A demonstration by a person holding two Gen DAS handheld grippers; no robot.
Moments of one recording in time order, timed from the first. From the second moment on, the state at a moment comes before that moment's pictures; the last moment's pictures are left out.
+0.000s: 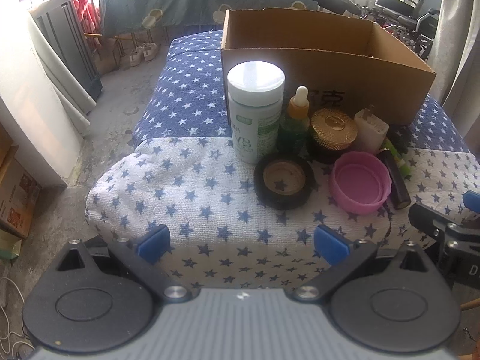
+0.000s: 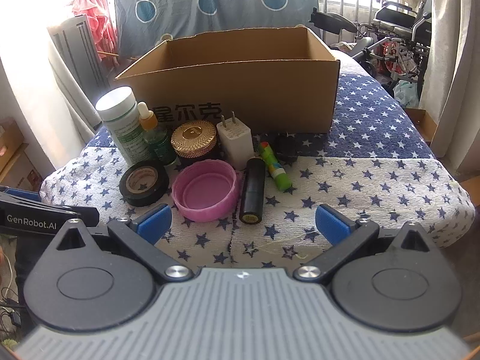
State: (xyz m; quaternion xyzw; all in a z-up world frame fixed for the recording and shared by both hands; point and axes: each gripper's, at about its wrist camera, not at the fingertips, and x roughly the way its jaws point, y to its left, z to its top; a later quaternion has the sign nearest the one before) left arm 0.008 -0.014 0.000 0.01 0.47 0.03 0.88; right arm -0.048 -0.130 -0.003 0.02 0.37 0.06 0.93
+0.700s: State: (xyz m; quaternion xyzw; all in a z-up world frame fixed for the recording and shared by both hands) left arm 0.039 -0.123 -0.014 0.07 0.41 -0.26 0.87; right arm 0.005 -0.212 -0.022 0.21 0.37 0.14 0.89
